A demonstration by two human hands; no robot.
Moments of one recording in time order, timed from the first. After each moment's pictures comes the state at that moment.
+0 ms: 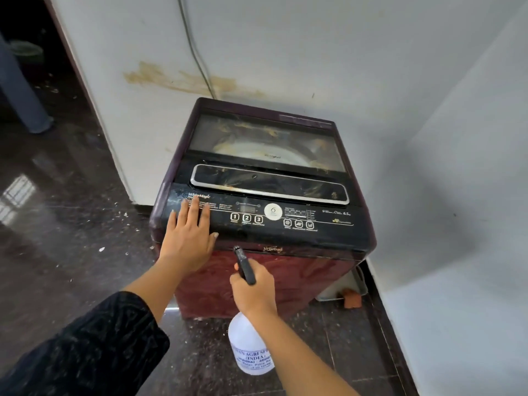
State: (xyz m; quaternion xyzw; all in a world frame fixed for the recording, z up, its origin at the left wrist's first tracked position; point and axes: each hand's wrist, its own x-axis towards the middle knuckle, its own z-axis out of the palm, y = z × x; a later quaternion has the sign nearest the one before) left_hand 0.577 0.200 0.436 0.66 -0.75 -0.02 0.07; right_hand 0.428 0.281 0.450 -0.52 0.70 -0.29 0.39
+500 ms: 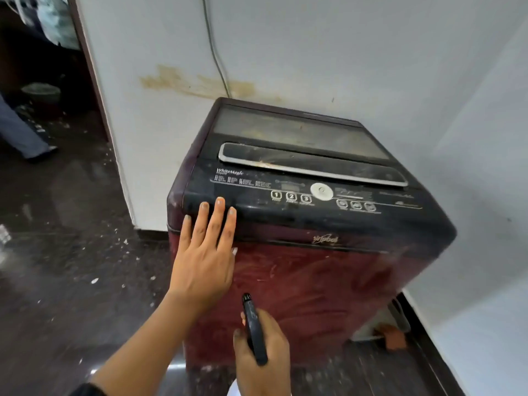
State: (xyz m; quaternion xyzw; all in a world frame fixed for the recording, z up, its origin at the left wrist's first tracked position) left_hand 0.600 0.219 0.326 0.59 -0.76 0.13 0.25; right_hand 0.483 0.327 0.302 -0.54 0.66 -0.40 0.32
